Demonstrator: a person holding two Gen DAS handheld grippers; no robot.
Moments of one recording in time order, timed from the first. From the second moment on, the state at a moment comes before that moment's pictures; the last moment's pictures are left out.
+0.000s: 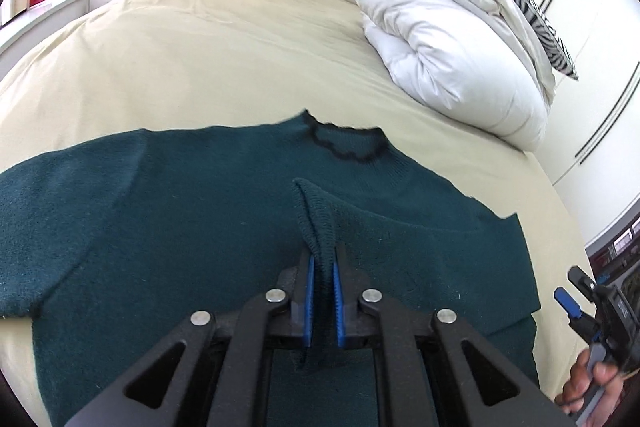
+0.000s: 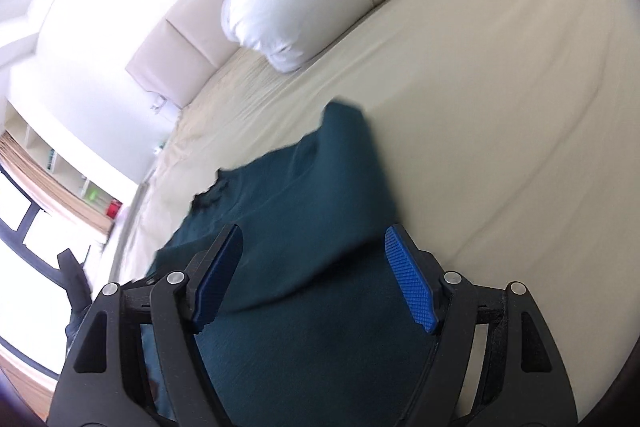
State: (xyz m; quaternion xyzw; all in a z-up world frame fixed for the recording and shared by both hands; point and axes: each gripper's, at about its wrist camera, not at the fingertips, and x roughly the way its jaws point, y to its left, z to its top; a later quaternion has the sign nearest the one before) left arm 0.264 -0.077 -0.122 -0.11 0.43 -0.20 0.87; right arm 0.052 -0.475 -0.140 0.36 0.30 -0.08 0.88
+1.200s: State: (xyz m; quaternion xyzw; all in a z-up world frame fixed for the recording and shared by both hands) left arm 0.283 -0.051 -0.162 -0.13 0.43 -0.16 0.88; right arm 0.168 -0.533 -0.176 0.34 0.41 -0.08 0.84
